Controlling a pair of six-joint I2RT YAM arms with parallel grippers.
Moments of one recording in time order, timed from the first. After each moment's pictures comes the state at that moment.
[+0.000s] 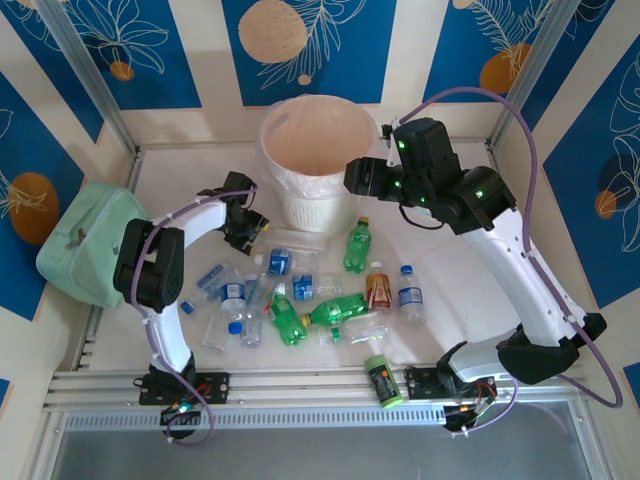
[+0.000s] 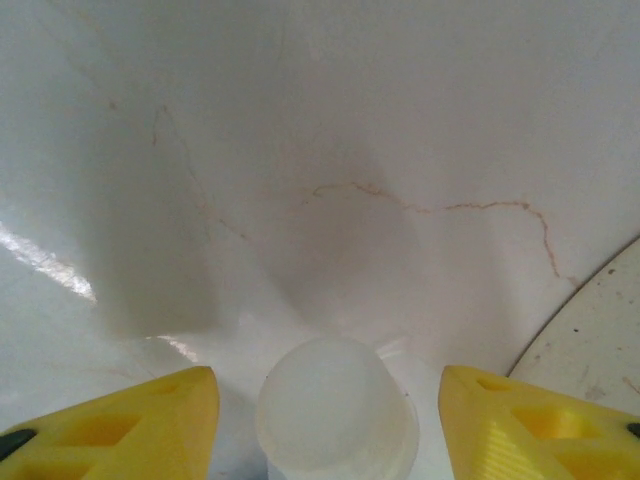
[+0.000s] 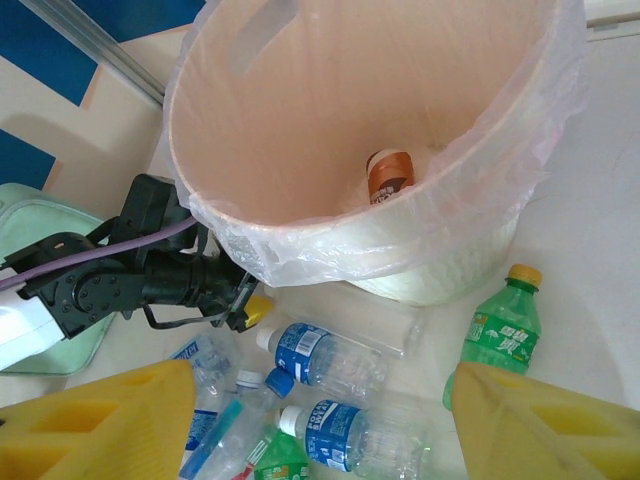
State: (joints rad) left arm -0.30 1.90 1.29 -0.65 0.18 -1.31; right arm 0.63 1.38 1.84 -1.09 0.06 0.57
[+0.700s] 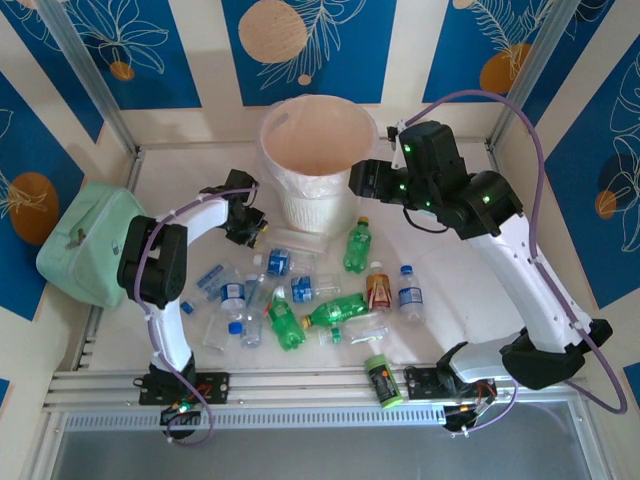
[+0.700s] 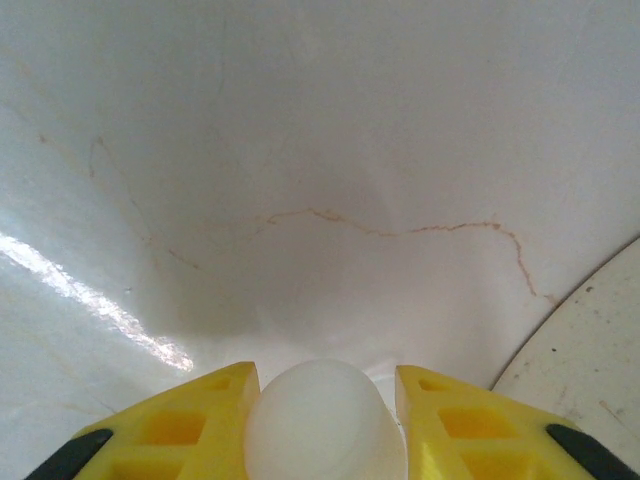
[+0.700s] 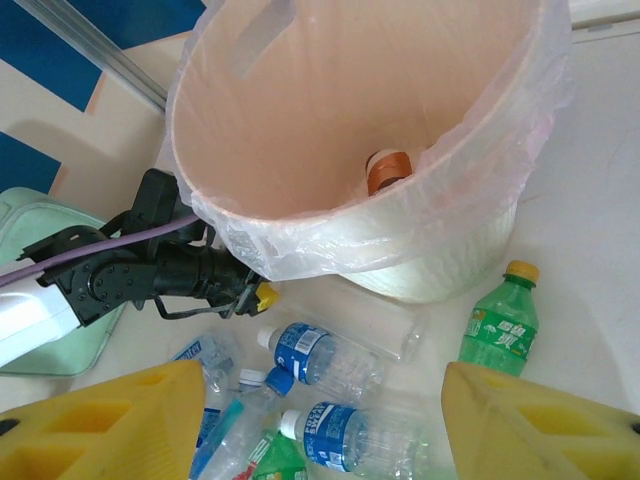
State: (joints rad) left arm -0.30 1.93 1.32 -0.64 0.18 -1.30; right arm 0.63 1.34 1.82 -1.09 0.06 0.58
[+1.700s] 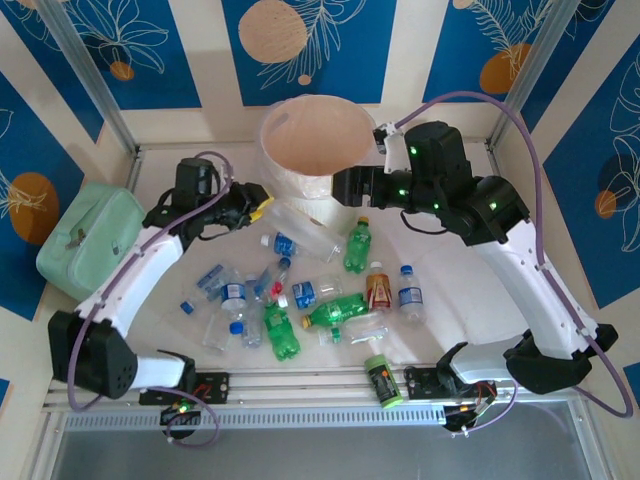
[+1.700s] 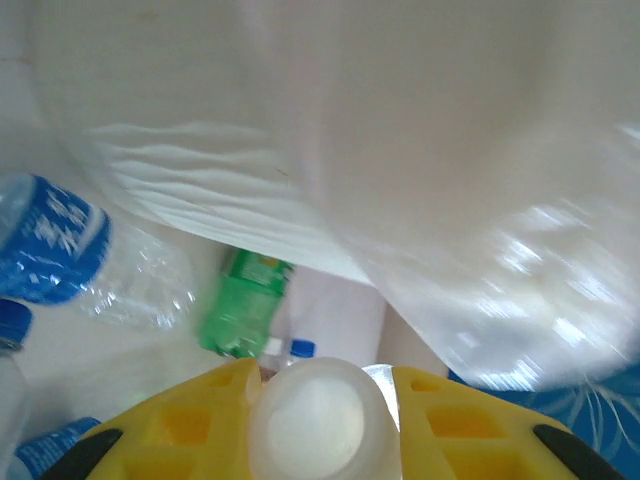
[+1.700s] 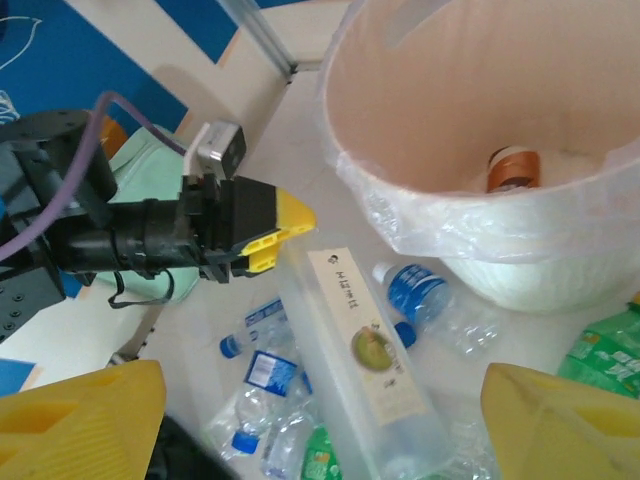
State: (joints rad) left arm -0.29 1.29 1.15 -0.43 0.59 -1.05; right arm 0.65 1.32 1.82 -1.03 -0.19 0.49
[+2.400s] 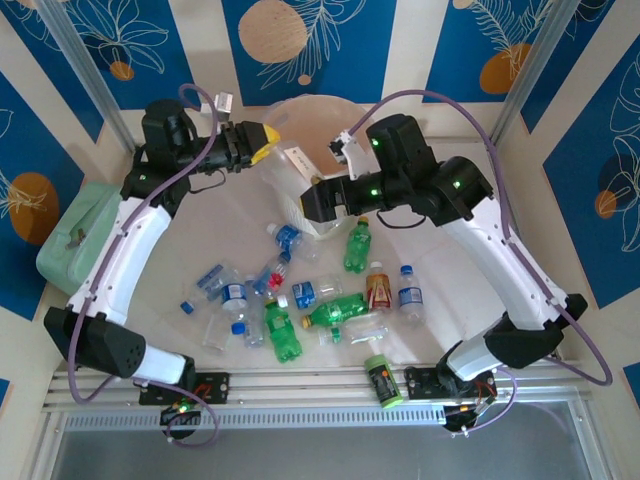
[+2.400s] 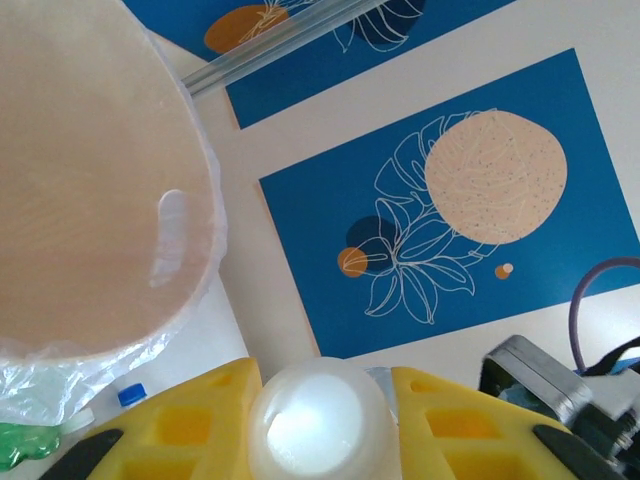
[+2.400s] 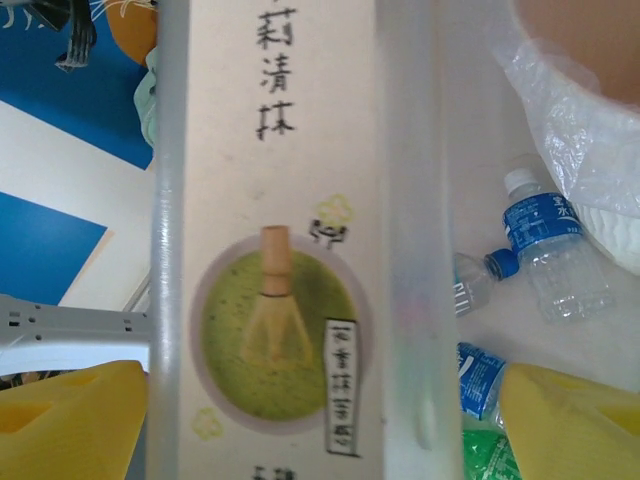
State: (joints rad) left arm -0.25 1.43 1.57 -0.31 0.90 -0.99; right arm 0.73 1.49 1.97 -1.15 -0.39 0.38
